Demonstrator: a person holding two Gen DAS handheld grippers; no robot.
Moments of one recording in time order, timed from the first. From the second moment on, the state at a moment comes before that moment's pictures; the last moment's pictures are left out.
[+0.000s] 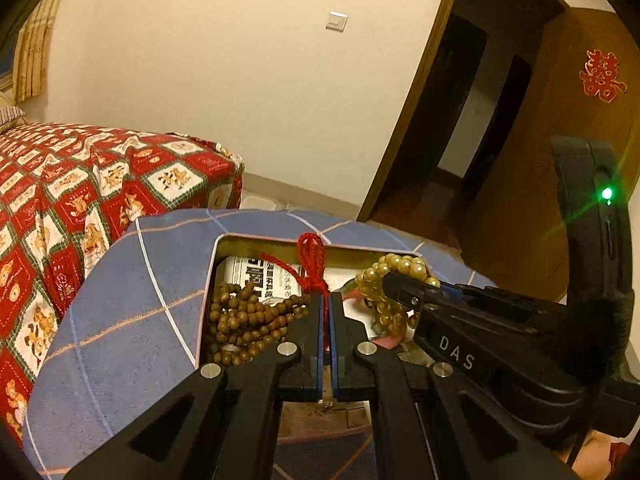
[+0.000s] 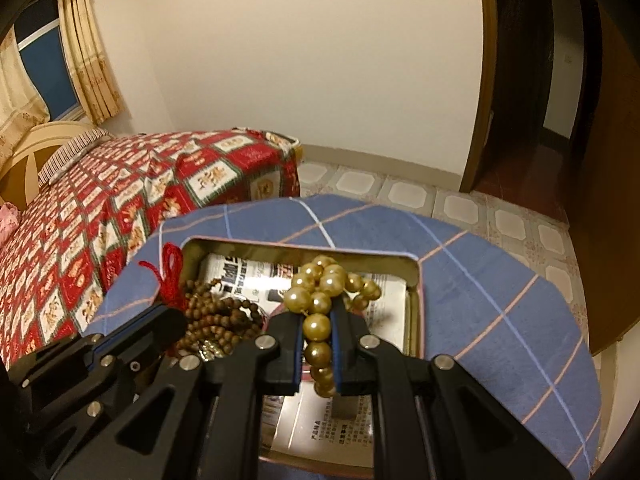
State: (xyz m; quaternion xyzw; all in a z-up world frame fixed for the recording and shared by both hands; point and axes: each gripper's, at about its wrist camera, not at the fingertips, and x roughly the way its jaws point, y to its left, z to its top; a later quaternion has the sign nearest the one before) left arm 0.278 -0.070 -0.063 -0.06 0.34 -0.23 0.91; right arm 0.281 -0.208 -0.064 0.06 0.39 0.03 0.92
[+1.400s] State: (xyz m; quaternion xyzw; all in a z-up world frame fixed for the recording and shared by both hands) left arm 0.227 -0.040 -0.055 -0.04 0.35 -0.15 0.92; right arm 0.219 -0.205 -0.039 0.10 0.36 0.05 0.92
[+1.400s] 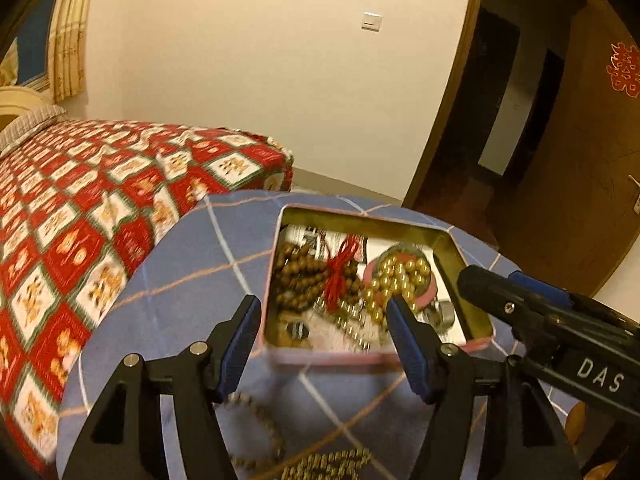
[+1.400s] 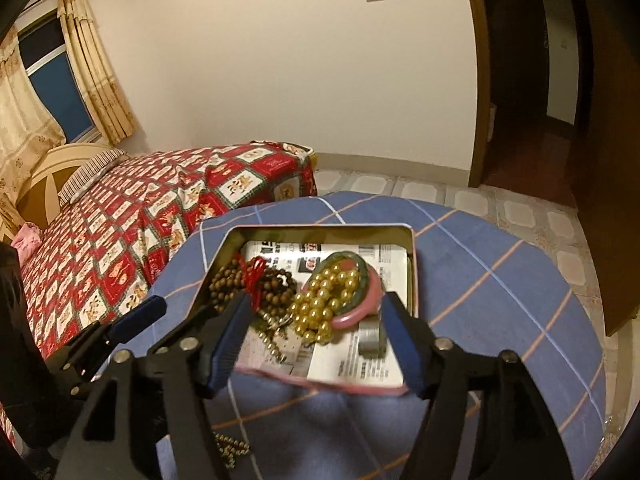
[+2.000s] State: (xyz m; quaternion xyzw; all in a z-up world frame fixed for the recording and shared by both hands) left arm 0.144 -0.008 -0.067 -0.03 0.36 -0.12 0.93; right arm 0.145 -0.177 -0.051 0.07 0.36 0.01 0.93
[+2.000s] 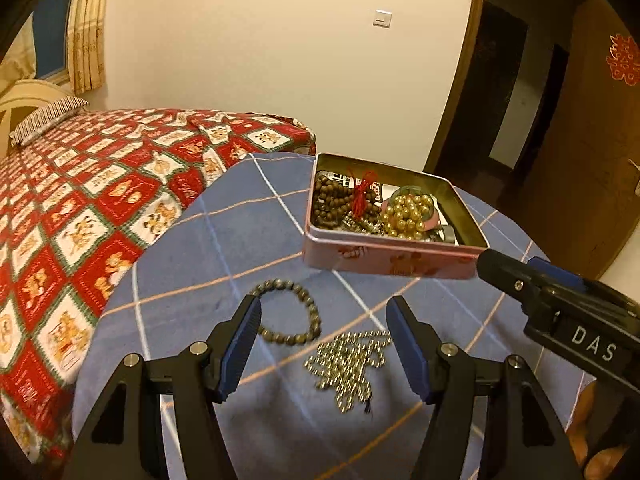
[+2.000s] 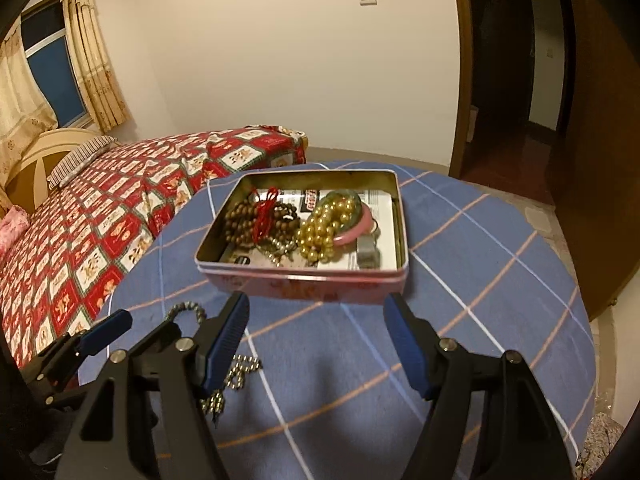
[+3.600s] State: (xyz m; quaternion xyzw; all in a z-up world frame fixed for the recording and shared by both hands) left arm 0.113 0.078 -0.096 0.00 0.37 -0.04 0.93; right arm 0.160 -0.078 -0.127 -0.02 0.45 0.08 0.89
